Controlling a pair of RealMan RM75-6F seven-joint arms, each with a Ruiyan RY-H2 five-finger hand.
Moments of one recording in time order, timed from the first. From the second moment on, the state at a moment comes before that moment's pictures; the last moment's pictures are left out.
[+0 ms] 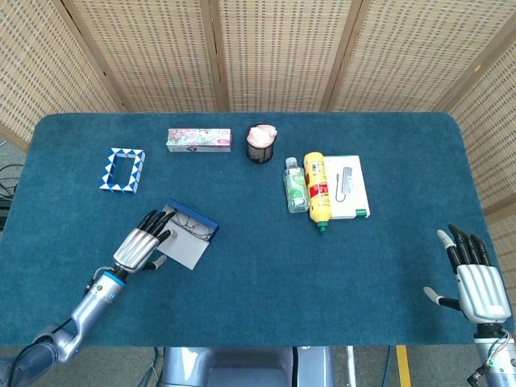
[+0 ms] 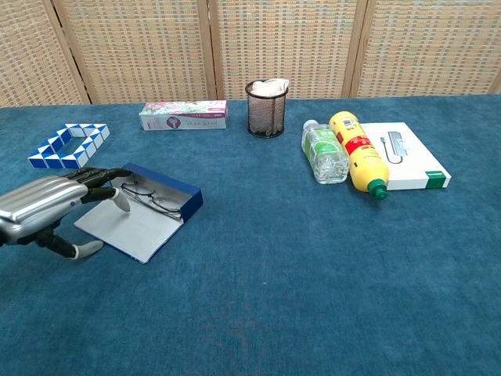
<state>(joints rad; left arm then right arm) -0.52 -1.83 0.08 -0.66 1.64 1.22 -0.26 0.09 -1.12 0.06 -1.62 -1.49 1.45 -0.01</state>
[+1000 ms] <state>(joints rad) -0.59 -1.82 0.02 -0.69 1.60 1.14 -0.22 0.09 -1.12 0.06 -1.62 -1.49 1.45 -0.01</state>
